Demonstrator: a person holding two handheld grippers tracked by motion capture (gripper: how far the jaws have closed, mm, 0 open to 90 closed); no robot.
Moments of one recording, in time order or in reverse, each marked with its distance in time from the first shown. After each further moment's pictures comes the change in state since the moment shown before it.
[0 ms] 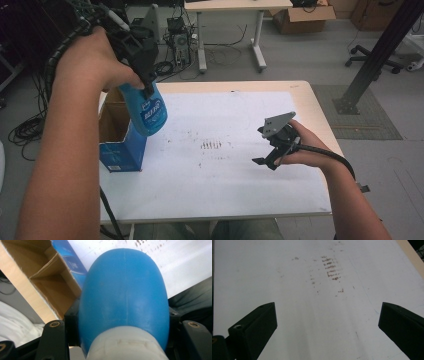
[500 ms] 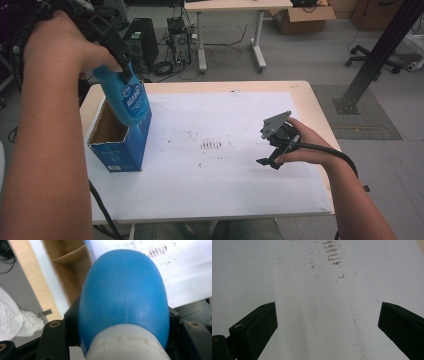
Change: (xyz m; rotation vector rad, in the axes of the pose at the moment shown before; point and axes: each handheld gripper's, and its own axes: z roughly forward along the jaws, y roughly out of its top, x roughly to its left) left arm 0.045 -0.018 -0.025 -0.039 -0.006 -0.234; right arm -0.007 -0.003 0.002 0.114 0.018 -0.029
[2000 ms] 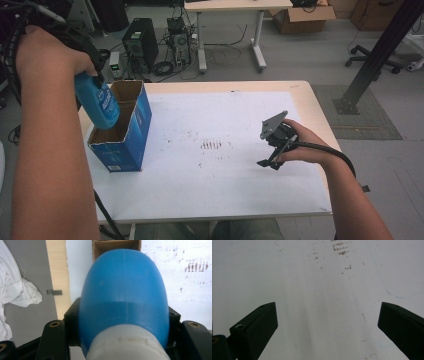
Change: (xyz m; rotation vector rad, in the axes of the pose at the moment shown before) left arm 0.066 0.001 0.036 0.061 0.062 -0.284; right arm -0.005 -0.006 0.012 0.042 0.058 0.036
